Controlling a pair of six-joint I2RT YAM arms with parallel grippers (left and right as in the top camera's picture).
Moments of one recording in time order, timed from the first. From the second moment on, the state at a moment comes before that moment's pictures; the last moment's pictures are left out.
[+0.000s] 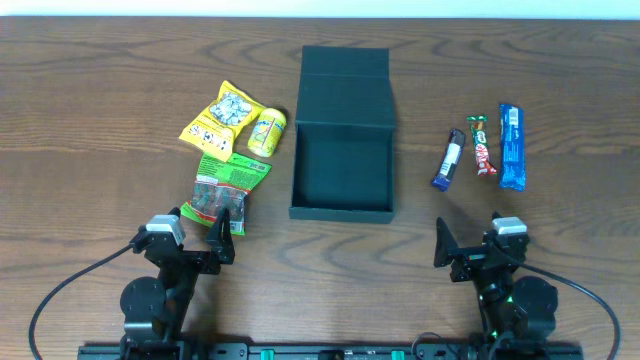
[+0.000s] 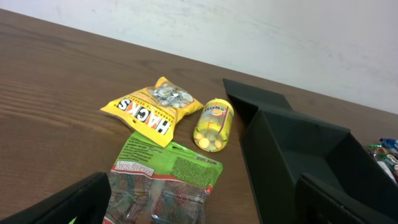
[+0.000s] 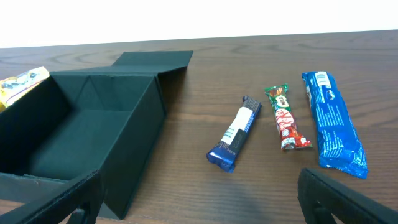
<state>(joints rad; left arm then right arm) -0.01 0.01 0.08 -0.26 0.18 -0.30 0.00 0.01 0.12 -0.37 -0.16 0.08</state>
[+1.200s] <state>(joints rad) -0.01 0.40 0.47 -0.44 0.35 -0.21 0.00 0.01 0.12 -0.37 -0.16 0.08</state>
